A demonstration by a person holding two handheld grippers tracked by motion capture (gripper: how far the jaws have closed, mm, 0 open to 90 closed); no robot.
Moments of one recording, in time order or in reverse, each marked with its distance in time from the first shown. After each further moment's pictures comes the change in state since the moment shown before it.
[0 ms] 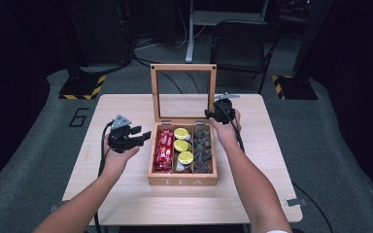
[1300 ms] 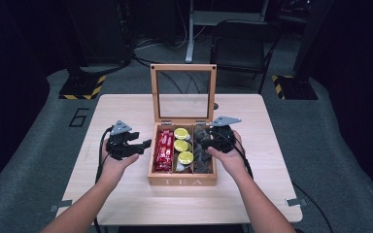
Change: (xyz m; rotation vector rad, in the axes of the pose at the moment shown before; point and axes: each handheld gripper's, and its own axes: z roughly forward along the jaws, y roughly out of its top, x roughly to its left) left arm -0.017 -0.004 -0.018 0.058 -0.001 0.019; right arm 0.049 -0.052 -0.077 -0.027 0.273 -0.184
